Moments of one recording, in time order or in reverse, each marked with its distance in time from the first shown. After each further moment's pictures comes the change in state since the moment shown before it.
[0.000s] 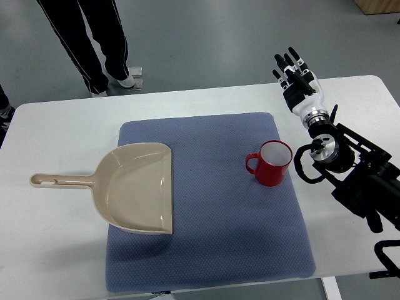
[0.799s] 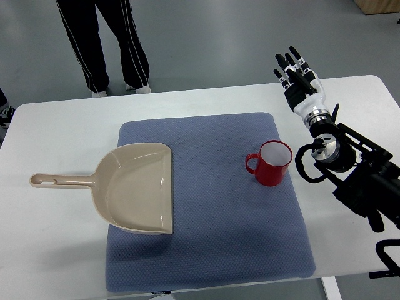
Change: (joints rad) left arm 0.000 0.000 0.005 0.006 0.000 0.002 0.000; right arm 0.002 -0.007 -0.002 0.000 -0.008 -0.001 0.000
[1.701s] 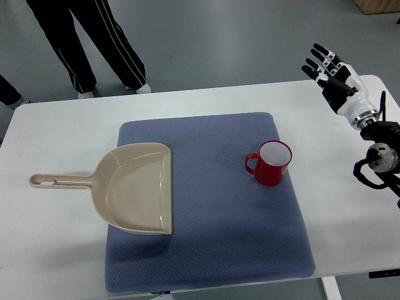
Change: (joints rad) left arm 0.000 0.000 0.000 0.000 0.000 0.000 0.000; right arm -0.113 -0.333 -0.076 0.142 -0.278 0.200 0.007
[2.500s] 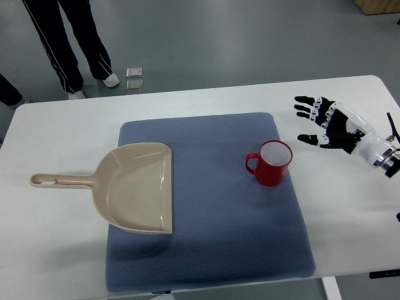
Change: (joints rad) left arm 0.000 0.000 0.000 0.000 0.000 0.000 0.000; right arm -0.196 -0.125 0.004 0.177 -0.496 0.098 0.159
